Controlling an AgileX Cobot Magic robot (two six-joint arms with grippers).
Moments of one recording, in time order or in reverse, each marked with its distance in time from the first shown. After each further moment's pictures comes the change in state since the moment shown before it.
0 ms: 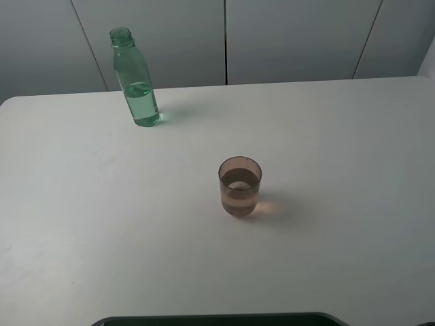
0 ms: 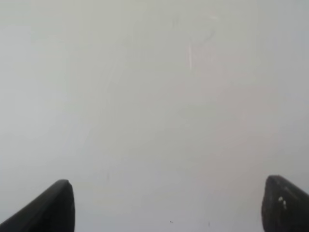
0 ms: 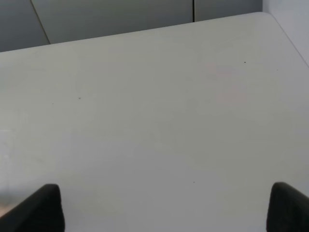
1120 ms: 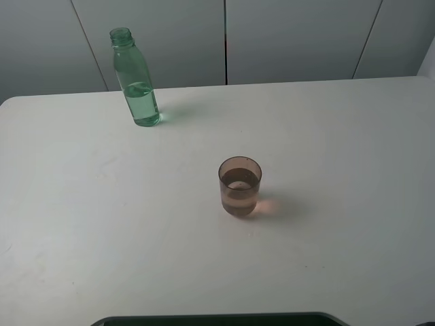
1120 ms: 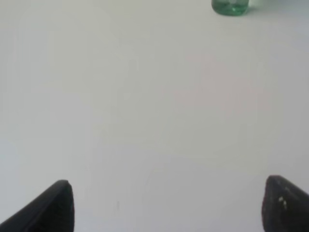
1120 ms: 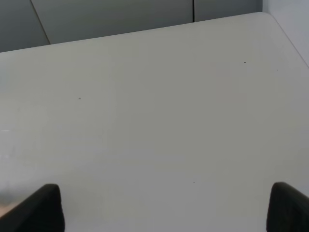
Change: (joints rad) left arm 0.000 -0.838 0.483 0.005 -0.131 0.079; right arm 0.000 0.000 0.000 0.000 0.000 0.000
